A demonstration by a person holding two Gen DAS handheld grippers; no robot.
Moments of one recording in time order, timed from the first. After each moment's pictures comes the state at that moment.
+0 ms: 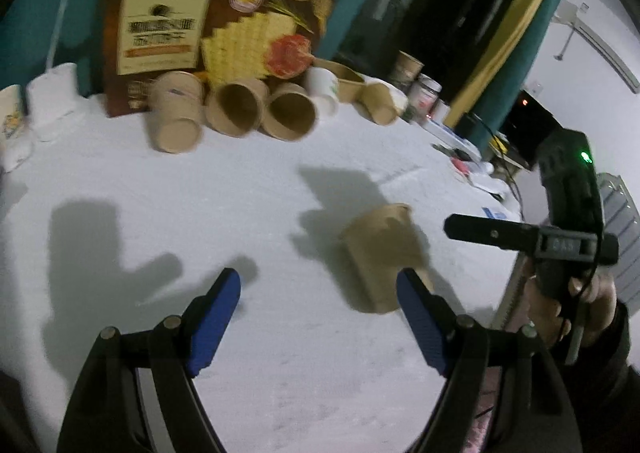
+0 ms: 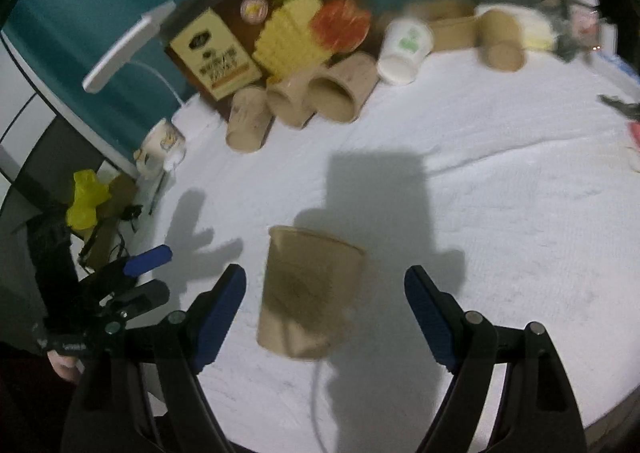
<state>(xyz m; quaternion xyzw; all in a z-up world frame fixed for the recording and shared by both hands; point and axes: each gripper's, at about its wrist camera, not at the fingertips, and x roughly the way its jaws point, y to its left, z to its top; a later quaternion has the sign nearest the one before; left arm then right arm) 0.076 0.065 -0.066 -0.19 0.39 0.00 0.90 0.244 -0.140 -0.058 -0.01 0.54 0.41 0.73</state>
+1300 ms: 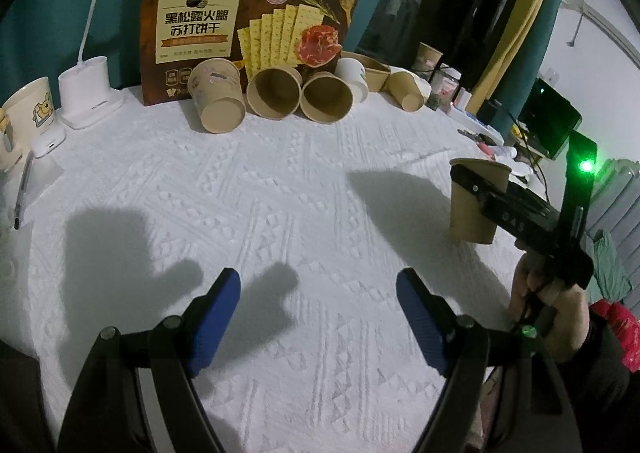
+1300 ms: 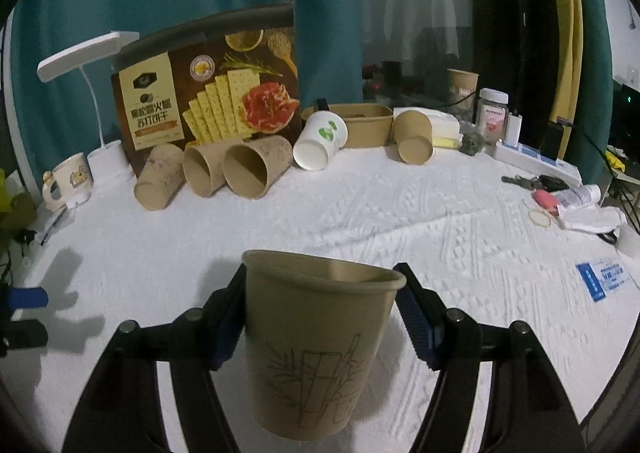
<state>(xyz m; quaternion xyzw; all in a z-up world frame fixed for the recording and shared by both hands) 0.048 0.072 -0.085 -0.16 0.40 0.03 0.90 0.207 -0.153 -0.080 -0.07 0.32 0.26 0.91</state>
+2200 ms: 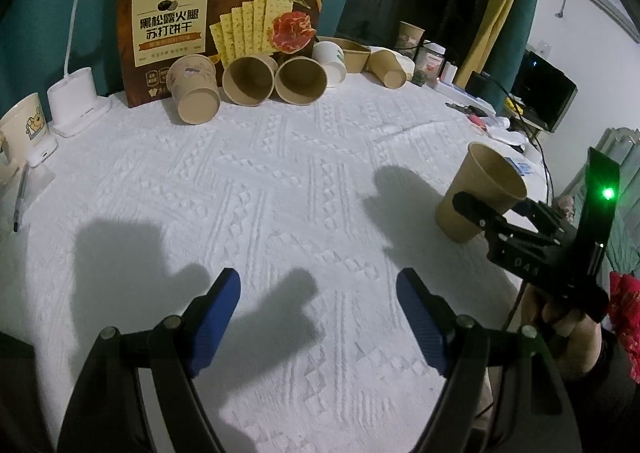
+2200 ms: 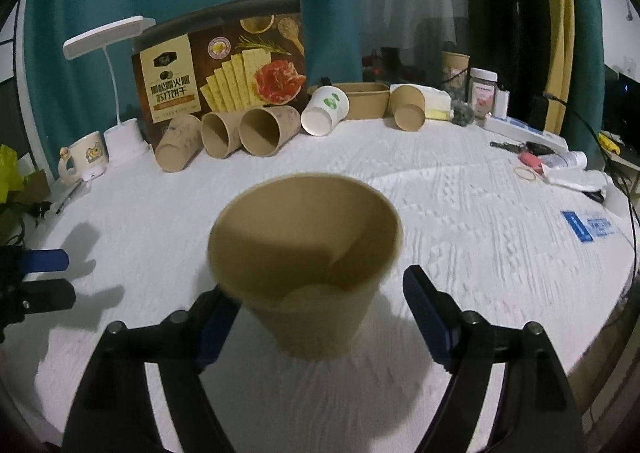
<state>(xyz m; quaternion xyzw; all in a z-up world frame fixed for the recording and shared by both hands) 0.040 0.040 -0.090 -0.12 0.41 0.02 0.90 0.147 -0.184 -0.094 -0.07 0.34 0.26 0.90</state>
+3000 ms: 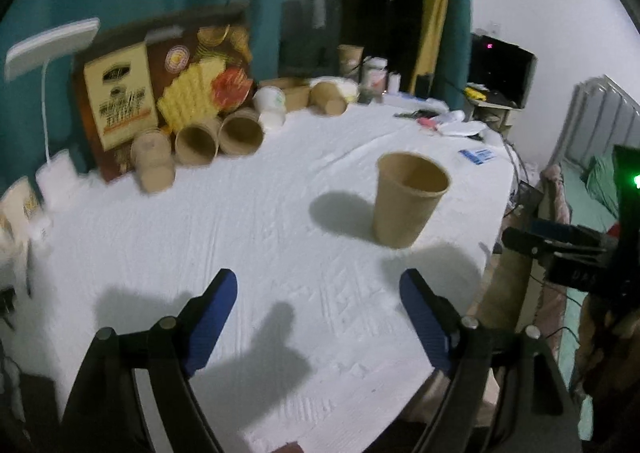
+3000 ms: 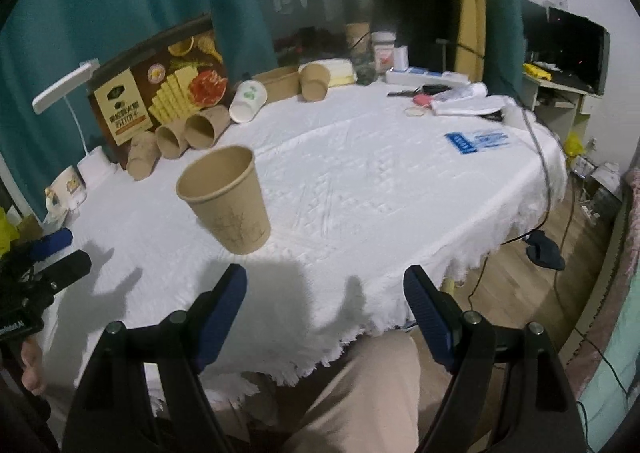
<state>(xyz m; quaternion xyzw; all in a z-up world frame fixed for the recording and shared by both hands) 0.020 -0.027 -0.054 -0.01 0.34 -0.02 0.94 0.082 -0.293 -0.046 0.00 0.40 0.15 0.90</state>
